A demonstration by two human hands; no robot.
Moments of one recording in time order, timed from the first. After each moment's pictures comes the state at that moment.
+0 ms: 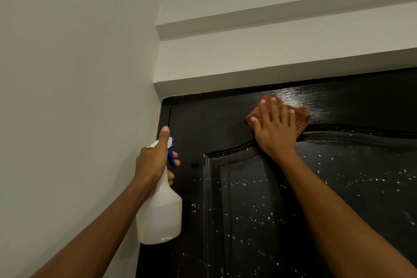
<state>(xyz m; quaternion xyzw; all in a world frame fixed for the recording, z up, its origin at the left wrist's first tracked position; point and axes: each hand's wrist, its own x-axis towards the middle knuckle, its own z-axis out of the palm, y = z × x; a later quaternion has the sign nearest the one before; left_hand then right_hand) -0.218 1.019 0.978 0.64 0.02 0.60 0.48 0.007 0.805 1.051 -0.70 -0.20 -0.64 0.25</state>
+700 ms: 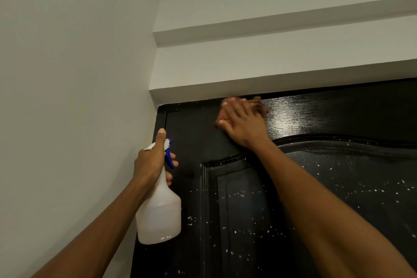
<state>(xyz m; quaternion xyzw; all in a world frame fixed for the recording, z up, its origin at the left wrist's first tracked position) -0.209 1.023 0.999 0.63 0.00 0.60 0.48 -0.014 0.840 1.111 -0.68 -0.30 -0.65 0.13</state>
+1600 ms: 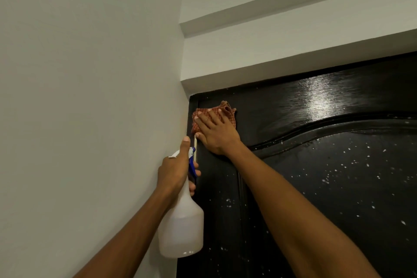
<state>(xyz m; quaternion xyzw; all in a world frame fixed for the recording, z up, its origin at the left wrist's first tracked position) -0.233 1.038 0.951 0.66 0.09 0.59 0.46 -0.082 0.994 1.071 -0.68 -0.43 -0.59 0.03</state>
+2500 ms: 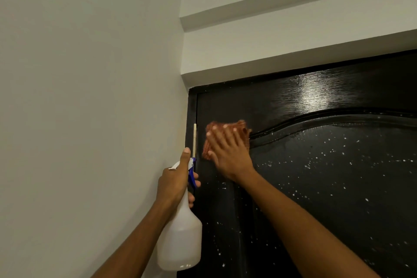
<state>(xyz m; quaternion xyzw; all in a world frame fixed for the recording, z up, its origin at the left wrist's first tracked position) -0.256 1.024 0.892 0.68 0.10 0.55 0.48 -0.059 0.964 0.966 -0.69 -0.42 -0.59 0.09</state>
